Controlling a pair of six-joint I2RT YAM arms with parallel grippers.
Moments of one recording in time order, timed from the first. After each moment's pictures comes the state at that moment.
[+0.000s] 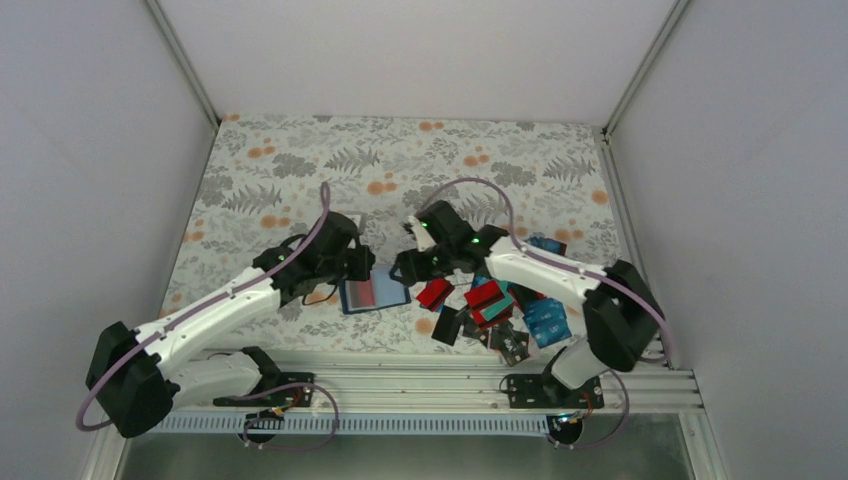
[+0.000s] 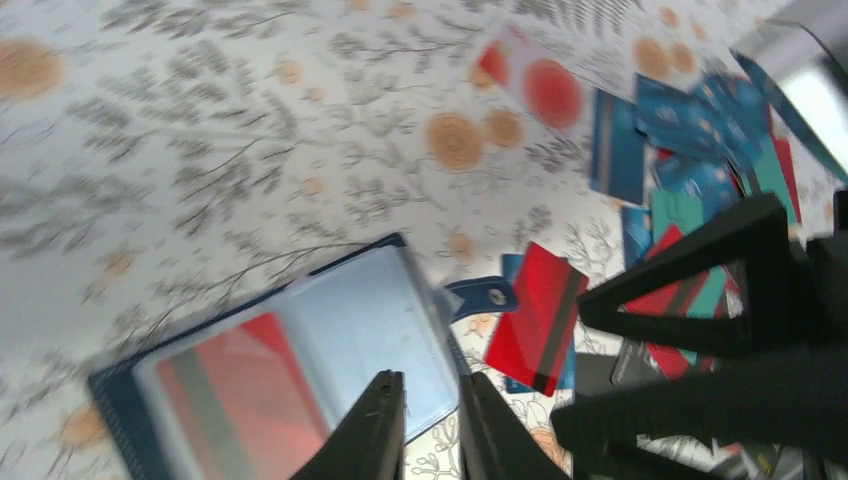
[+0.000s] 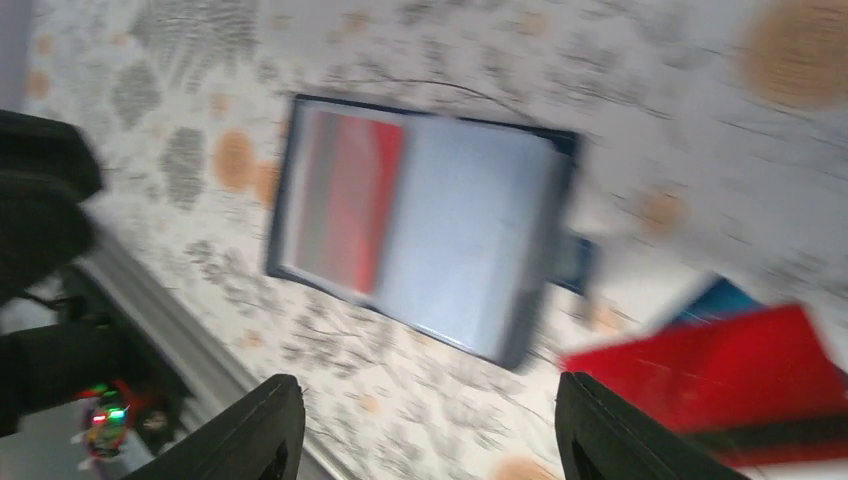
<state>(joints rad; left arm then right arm) -0.74 1.12 0.80 -0.51 0.00 -0.63 0.82 1.54 1.03 -0.46 -0.35 0.54</state>
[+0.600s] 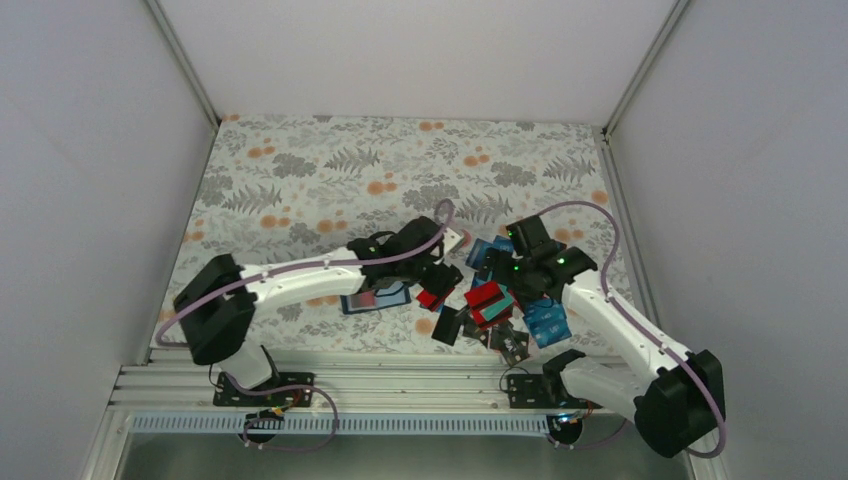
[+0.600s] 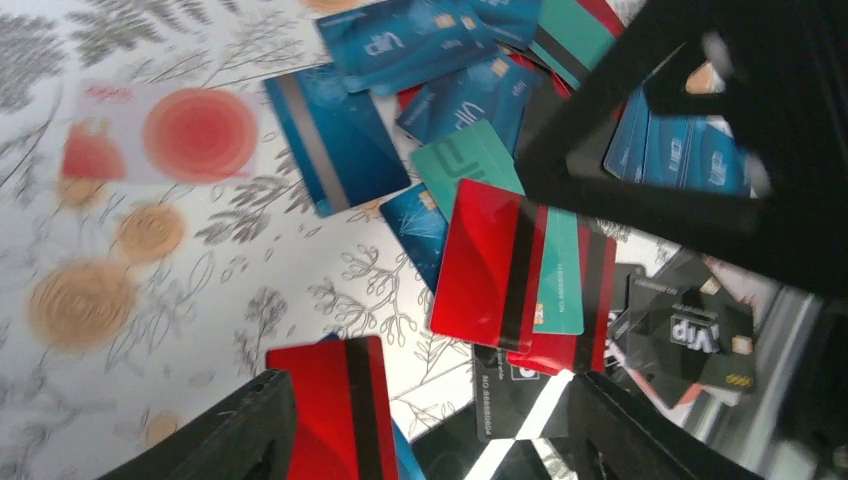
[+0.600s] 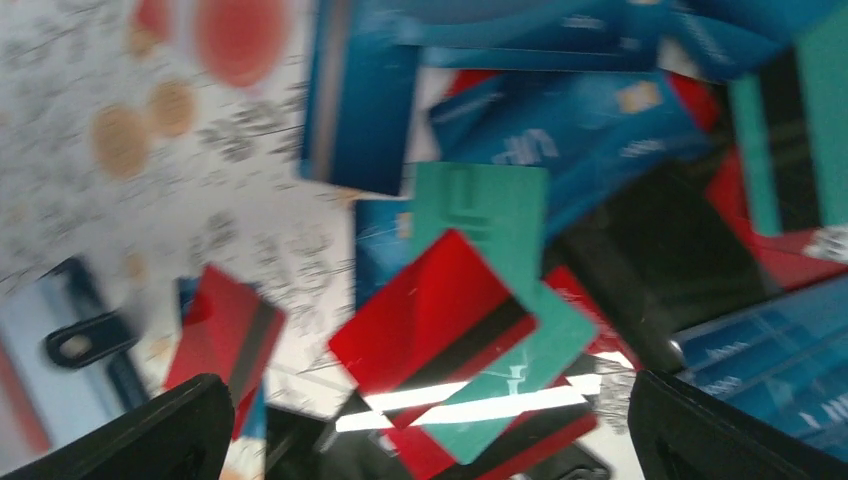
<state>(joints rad) -1.02 1.61 1.10 -0.28 0.08 -0.27 0.46 1.06 0.76 -0.80 -0.01 0.74</state>
